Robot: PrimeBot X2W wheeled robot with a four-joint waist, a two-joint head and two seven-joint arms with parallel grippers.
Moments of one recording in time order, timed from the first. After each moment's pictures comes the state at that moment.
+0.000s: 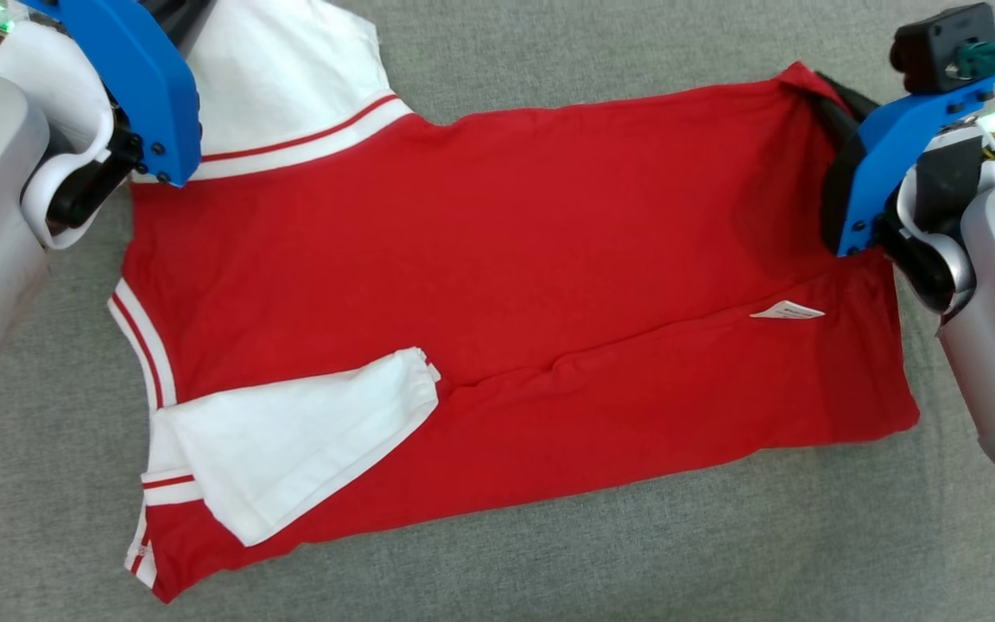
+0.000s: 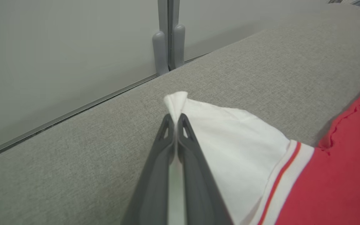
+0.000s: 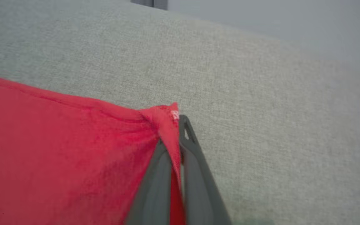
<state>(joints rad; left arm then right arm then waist) -1.34 0.57 -1.26 0.71 -1.13 -0.13 0.11 -0.93 -0.34 0.33 0.64 0.35 0.13 0.28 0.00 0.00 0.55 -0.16</state>
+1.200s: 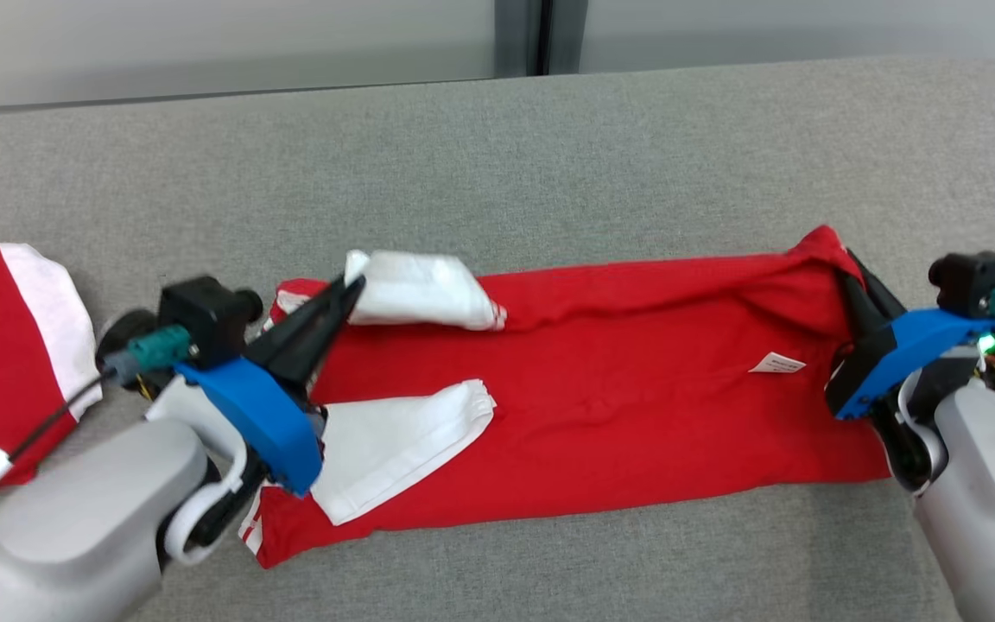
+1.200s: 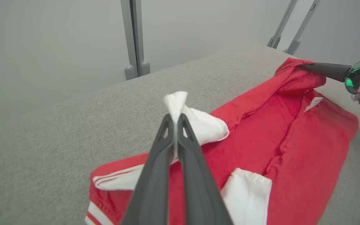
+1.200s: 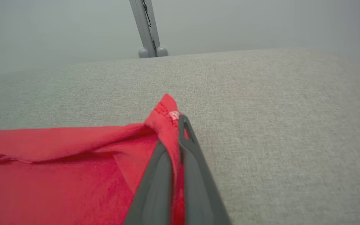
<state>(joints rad) -0.85 0.69 -1.28 0.24 -1.10 0.03 -0.24 -0.66 -0.29 0.25 0.84 0.49 0.13 -0.16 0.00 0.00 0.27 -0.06</state>
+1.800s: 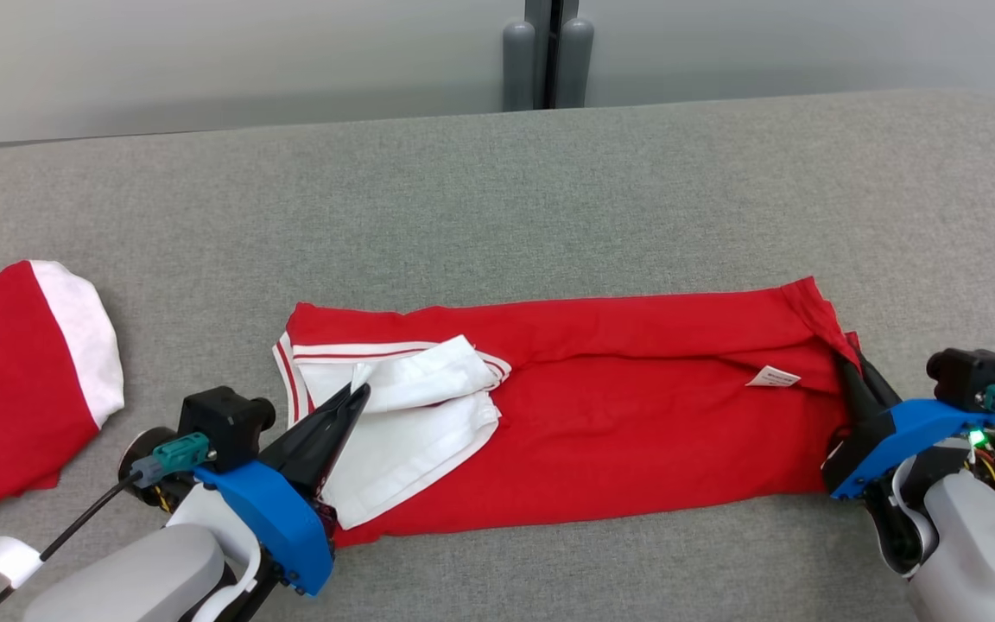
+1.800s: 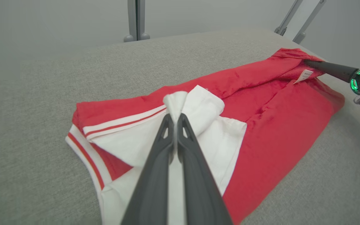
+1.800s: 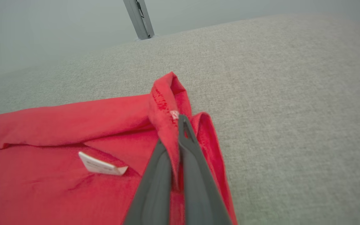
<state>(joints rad) -0.65 0.69 -1.26 0.20 -1.11 0.07 -0.26 -0.51 -0.27 0.24 0.85 0.55 0.13 -0.24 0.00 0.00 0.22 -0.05</state>
